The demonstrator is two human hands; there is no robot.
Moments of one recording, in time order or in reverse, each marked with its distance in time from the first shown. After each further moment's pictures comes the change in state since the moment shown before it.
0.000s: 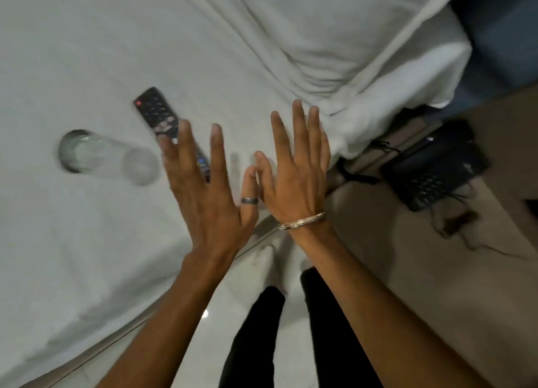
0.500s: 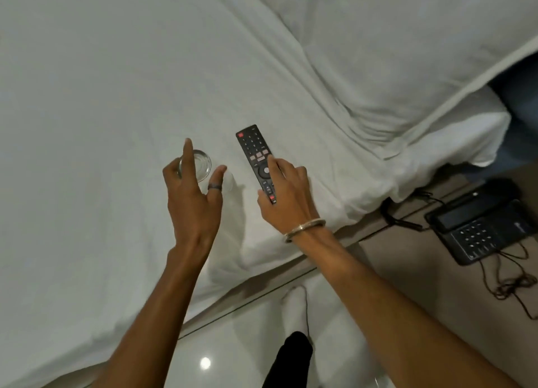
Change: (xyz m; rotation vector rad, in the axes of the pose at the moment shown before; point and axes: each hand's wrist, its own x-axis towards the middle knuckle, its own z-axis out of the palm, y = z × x) left_hand 0.028 -0.112 -0.086 -0.125 0.000 -0.510; right_hand 0.014 -0.101 0.037 0.234 -0.388 -0.122
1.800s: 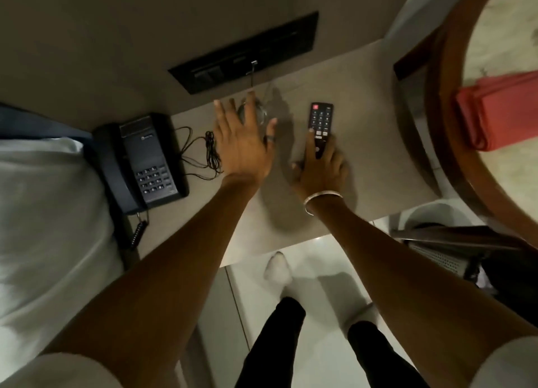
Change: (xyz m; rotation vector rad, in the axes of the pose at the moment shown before) left_hand -0.442 0.291 0.409 0.308 -0.942 1.400; right_hand -0.436 0.391 -0.088 0.038 0.494 1.636
